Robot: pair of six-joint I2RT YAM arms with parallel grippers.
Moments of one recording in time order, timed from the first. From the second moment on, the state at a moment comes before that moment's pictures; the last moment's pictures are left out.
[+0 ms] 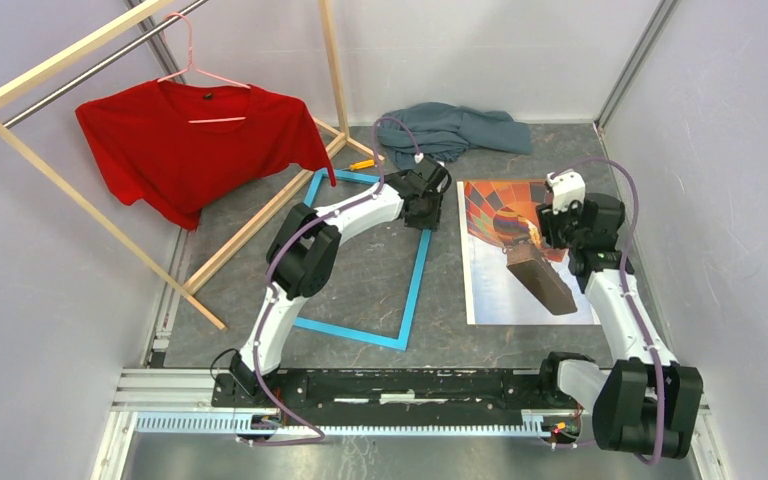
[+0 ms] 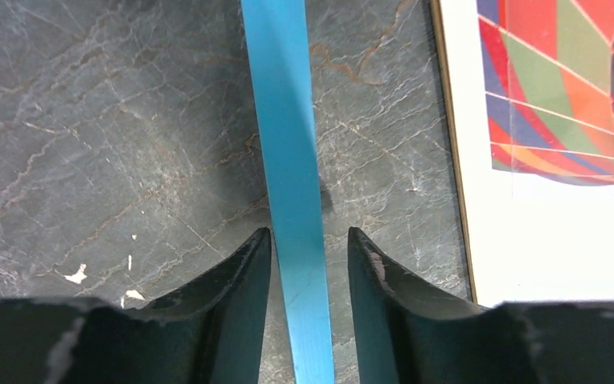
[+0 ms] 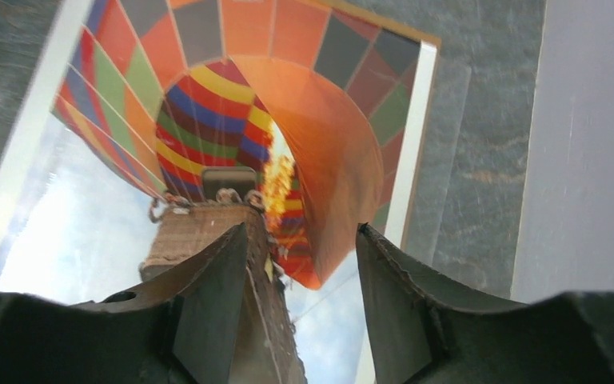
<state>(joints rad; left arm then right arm) -0.75 2.27 1.83 -0.57 -0.06 -0.47 -0.10 1.06 0.66 -0.13 -0.15 -0.39</state>
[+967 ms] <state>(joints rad) -0.86 2.19 1.90 -0.49 -0.07 -0.25 -0.71 1.47 0.91 -0.67 -0.47 -0.79</state>
